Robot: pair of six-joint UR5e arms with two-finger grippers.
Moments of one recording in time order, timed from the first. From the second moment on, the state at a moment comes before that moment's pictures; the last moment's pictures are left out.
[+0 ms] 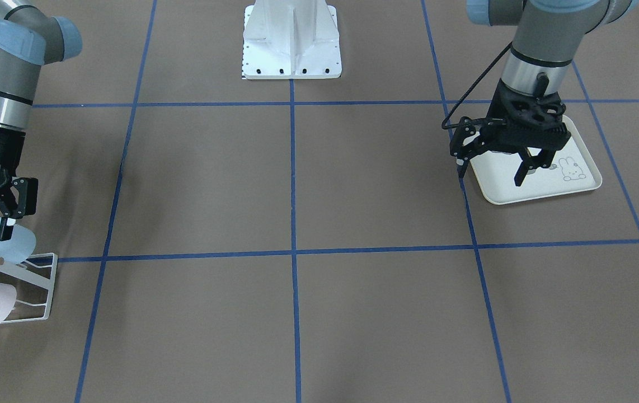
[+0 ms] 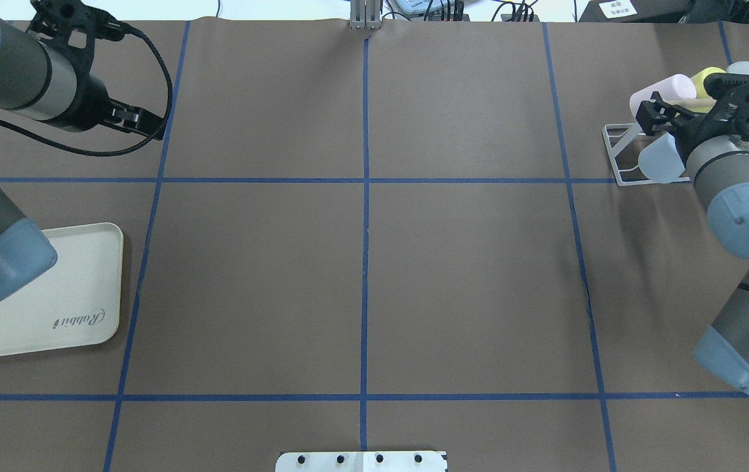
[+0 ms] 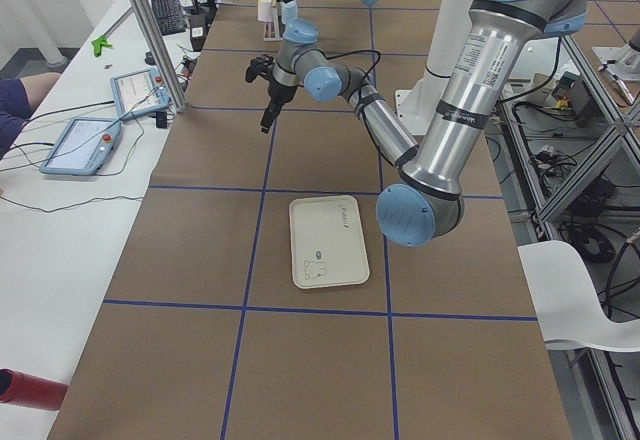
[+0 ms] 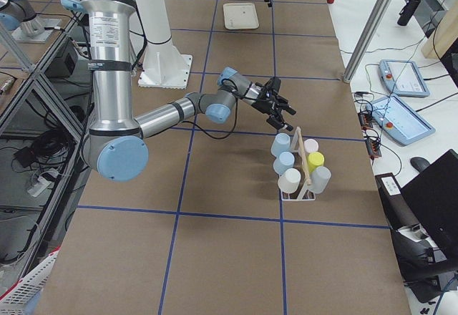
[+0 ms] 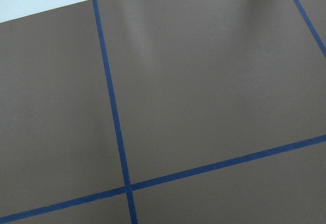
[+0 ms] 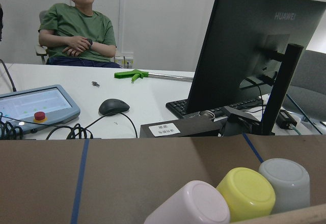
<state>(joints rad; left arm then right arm) -0.91 -1.96 -1.98 -1.58 -1.86 -0.66 0.78 -1.56 1.88 -0.95 1.06 1.09</state>
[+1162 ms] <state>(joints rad) -1.44 -1.80 -1.66 -1.58 -2.33 0.14 1.53 -1.59 1.85 -1.46 2.43 0.14</state>
